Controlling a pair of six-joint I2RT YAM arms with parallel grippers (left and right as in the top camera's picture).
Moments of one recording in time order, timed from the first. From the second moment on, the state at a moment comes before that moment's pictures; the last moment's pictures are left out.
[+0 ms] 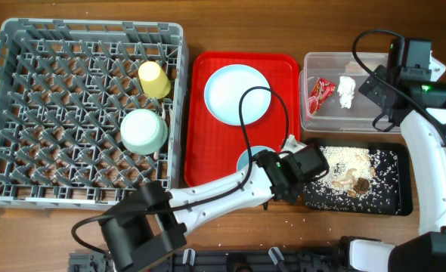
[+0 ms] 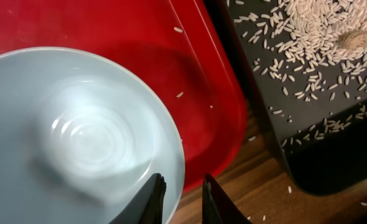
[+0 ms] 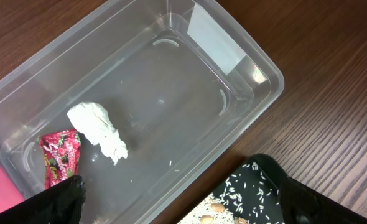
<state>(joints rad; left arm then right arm) -1.14 1.87 1.33 -0.73 -0.08 -0.60 -0.10 1.46 1.28 -0.91 0.40 0.56</state>
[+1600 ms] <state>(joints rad) 0.46 1.73 1.40 -0.56 1.45 -0.40 -0.10 1.46 1.28 -0.91 0.40 0.56</state>
